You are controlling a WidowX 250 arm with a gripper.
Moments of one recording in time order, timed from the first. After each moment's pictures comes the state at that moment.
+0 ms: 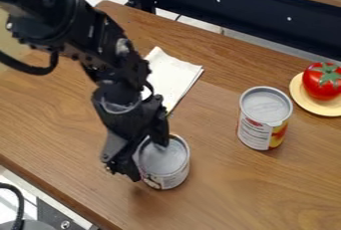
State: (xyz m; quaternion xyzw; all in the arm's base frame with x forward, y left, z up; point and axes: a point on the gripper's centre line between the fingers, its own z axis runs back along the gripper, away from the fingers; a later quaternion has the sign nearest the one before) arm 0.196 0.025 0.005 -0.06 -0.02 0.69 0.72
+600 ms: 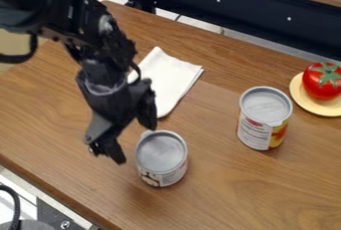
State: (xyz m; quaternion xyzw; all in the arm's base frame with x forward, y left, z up) arm 0.202 0.029 0.035 -0.05 -0.07 0.64 0.76
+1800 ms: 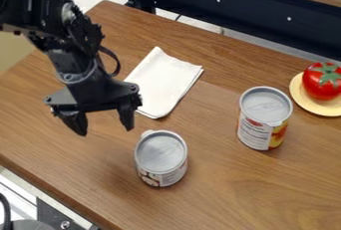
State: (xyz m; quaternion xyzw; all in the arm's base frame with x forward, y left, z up) arm 0.199 0.070 0.045 0.00 -0.13 0.29 0.95
